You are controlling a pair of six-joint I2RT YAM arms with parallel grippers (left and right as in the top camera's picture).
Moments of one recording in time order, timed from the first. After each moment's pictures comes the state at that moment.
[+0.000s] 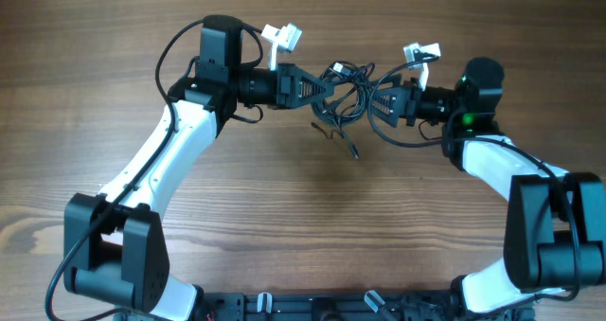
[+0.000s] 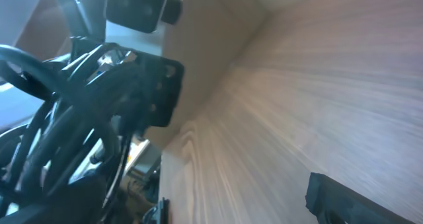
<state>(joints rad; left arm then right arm) -0.27 1.69 1.22 -0.19 1.19 -0.54 0.05 1.73 0.78 0.81 -1.31 0.74</state>
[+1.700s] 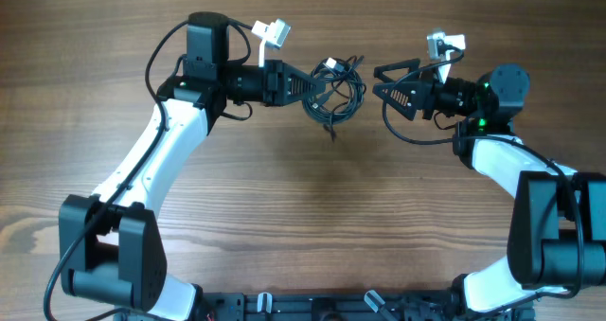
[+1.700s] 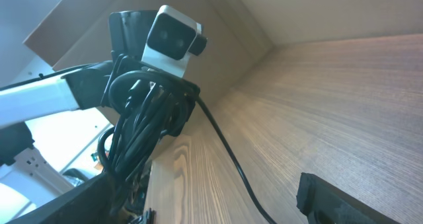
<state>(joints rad) -0.23 1.69 1.22 -0.18 1.29 -0.54 -0.03 1.73 0.78 1.10 -1.35 0.86</state>
